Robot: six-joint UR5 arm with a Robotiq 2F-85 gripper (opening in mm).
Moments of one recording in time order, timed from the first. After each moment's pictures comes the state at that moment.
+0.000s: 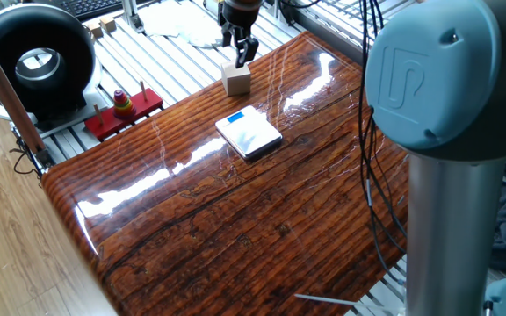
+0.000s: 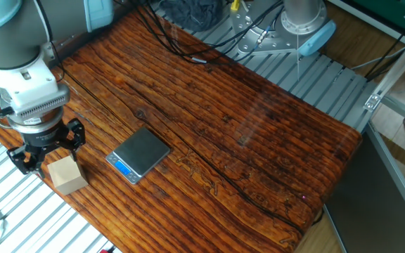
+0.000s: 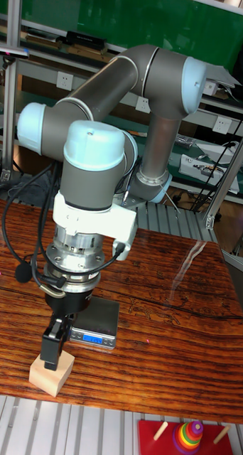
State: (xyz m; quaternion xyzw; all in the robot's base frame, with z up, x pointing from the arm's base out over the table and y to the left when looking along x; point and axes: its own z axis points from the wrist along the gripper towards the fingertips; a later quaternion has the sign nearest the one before) arm 0.741 -0.072 0.085 -0.63 0.77 -0.04 0.09
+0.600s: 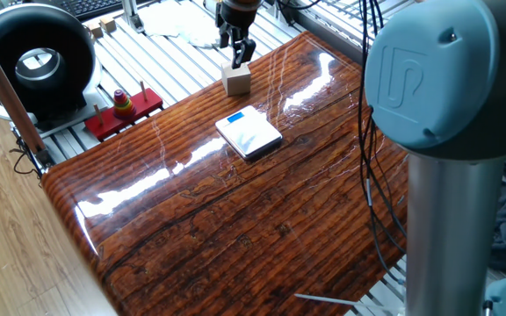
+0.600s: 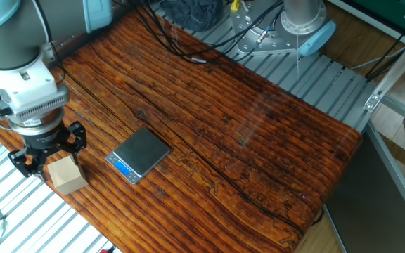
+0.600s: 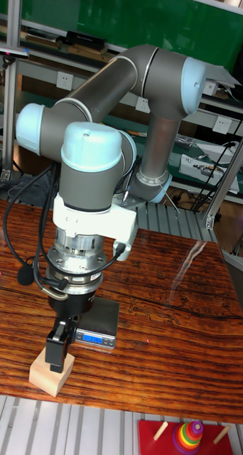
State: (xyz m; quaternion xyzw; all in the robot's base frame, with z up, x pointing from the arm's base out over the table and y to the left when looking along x) arm 0.741 -0.065 0.084 -0.63 0.77 -0.03 0.09
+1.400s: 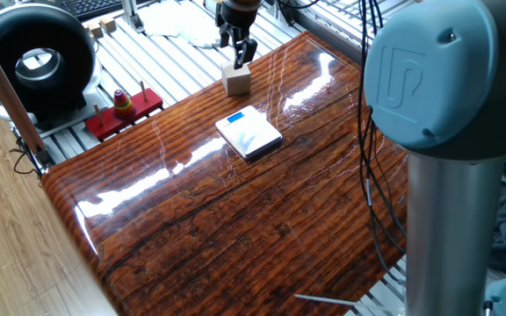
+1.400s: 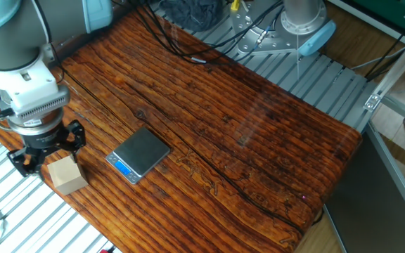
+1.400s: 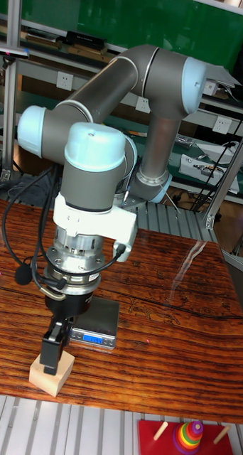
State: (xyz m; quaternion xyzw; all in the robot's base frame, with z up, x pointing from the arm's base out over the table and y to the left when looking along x) arm 0.752 -0.079 0.086 -0.62 0.77 -0.07 0.09
